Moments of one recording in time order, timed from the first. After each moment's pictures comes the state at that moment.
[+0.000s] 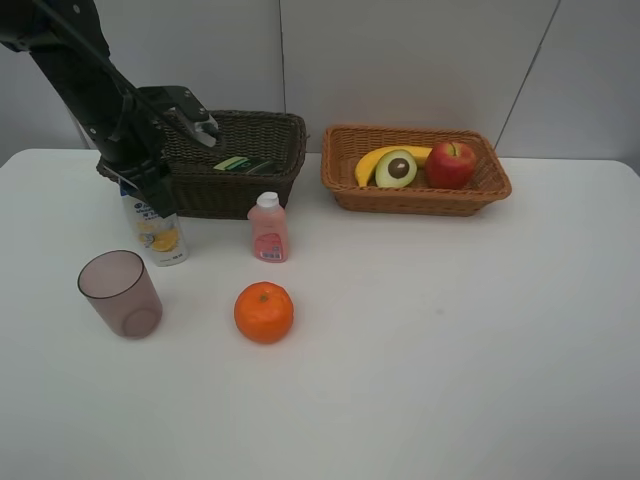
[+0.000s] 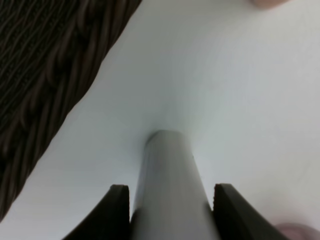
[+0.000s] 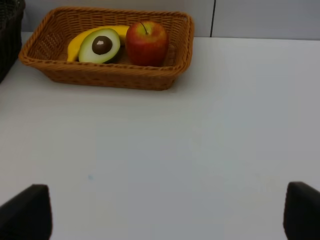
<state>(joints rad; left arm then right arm) -0.21 1.96 -1.37 -0.21 0.92 0.84 0.08 0.00 -0.52 -0.03 1.05 -0.04</state>
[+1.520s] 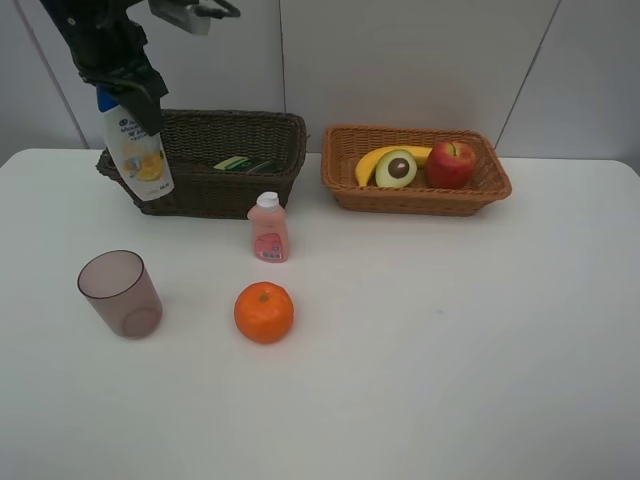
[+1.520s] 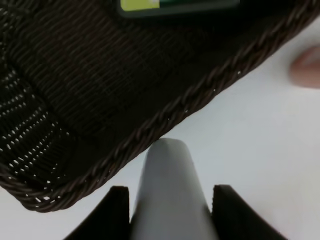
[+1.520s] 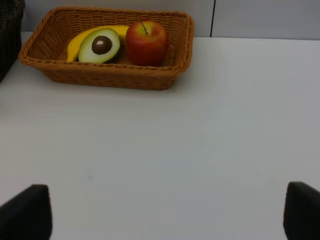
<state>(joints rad) -0.21 1.96 -1.77 -0.12 1.23 0.46 0.08 0.00 -0.52 -0.03 1.05 -0.04</state>
